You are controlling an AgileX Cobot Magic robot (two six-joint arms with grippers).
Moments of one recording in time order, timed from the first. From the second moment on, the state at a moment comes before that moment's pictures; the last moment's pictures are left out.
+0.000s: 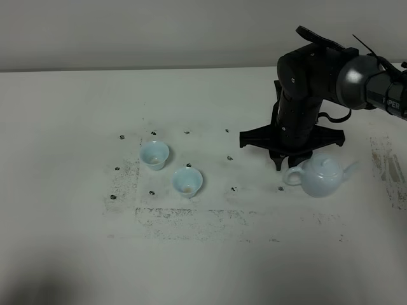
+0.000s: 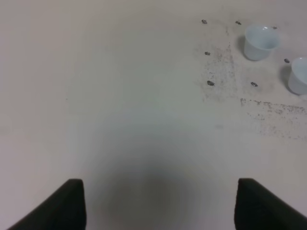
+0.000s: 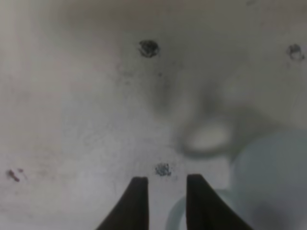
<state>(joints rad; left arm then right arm) 0.10 0.00 -0.46 -0.12 1.06 0.01 0.41 2.13 -1.59 -0.06 1.06 0.49</state>
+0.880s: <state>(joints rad) 0.10 0.00 -0.46 -0.12 1.06 0.02 0.43 2.12 -1.59 0.03 1.21 0.36</state>
